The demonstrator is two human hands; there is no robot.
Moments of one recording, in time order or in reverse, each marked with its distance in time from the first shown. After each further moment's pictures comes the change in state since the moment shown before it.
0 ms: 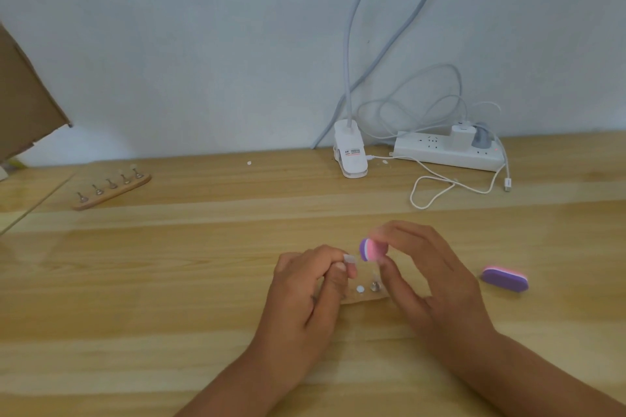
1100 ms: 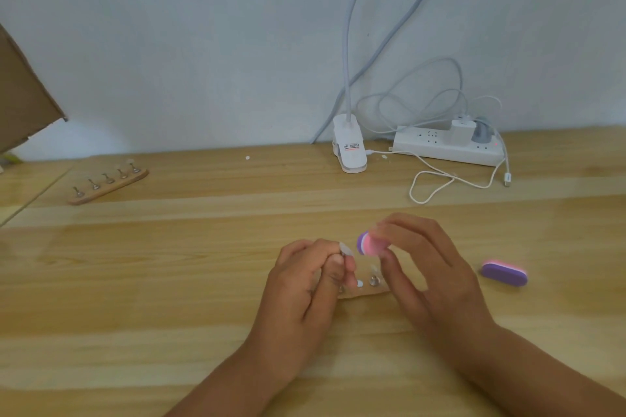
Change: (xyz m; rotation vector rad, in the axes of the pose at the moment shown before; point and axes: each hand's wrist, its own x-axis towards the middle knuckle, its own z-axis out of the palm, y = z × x) left_hand 0.002 -0.004 0.000 -0.029 -0.001 0.026; right_hand -0.001 0.005 -0.002 -0.012 -0.012 -0.071
